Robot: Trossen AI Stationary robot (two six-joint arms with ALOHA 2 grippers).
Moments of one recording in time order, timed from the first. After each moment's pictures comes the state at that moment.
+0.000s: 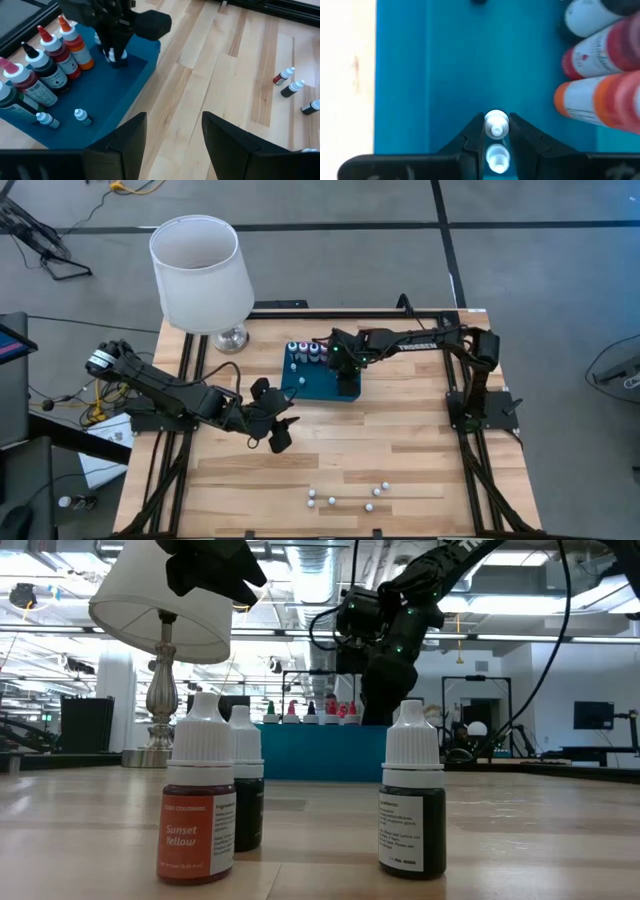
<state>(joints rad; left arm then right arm) -0.37 1.36 1.04 -0.44 -0.56 -0.57 -0.28 1.87 1.29 -0.59 -0.14 -0.26</state>
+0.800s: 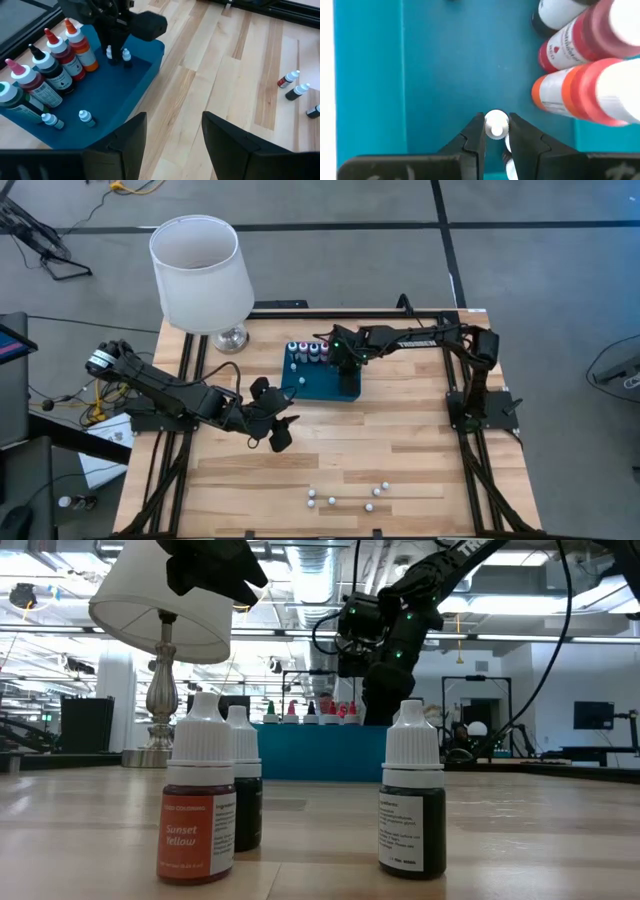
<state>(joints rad) -0.37 1.36 1.04 -0.44 -0.59 -0.57 -0.31 1.88 1.29 -0.59 -0.10 -0.26</state>
